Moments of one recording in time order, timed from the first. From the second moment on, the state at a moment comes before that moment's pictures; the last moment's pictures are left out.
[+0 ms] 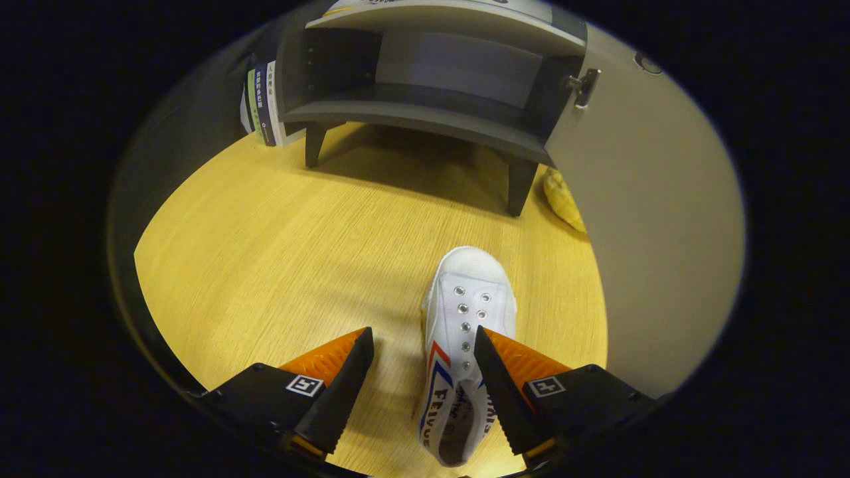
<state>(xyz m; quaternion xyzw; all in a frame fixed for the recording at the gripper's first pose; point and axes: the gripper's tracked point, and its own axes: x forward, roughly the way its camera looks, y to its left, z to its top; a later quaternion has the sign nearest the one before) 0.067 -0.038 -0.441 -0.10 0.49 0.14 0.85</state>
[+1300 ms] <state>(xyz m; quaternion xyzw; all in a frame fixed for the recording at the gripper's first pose) 0.077 -0.027 -0.401 -0.10 0.47 0.12 0.87</state>
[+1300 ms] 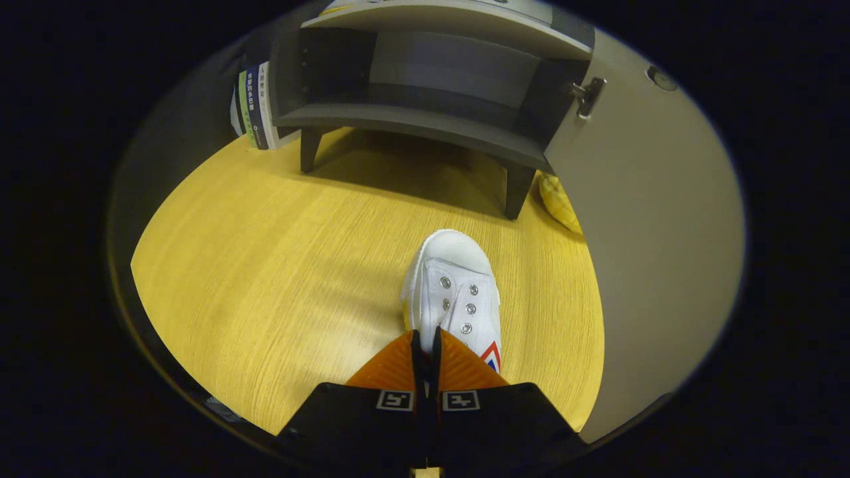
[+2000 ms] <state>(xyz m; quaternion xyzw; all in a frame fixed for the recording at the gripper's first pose) 0.082 0.010 -0.183 -0.04 0.30 0.15 0.94</state>
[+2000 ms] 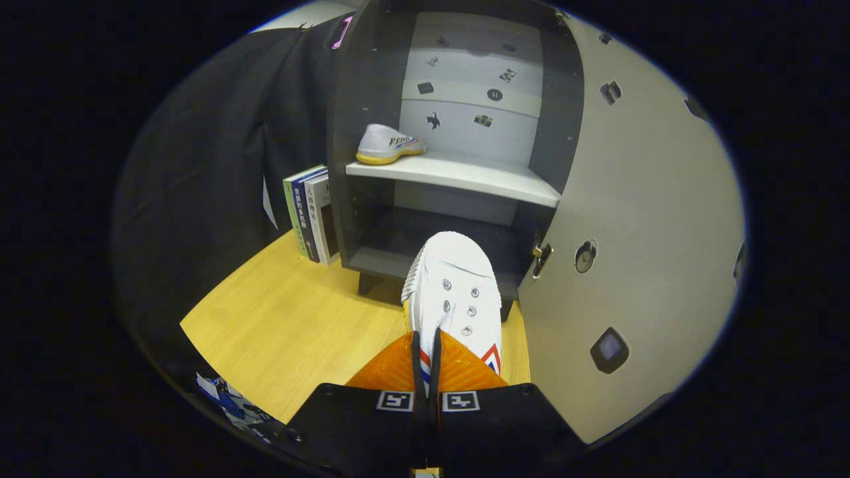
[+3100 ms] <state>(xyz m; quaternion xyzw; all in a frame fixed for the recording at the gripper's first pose) 0.343 0.000 -0.048 -0.04 0.19 0.07 0.98</state>
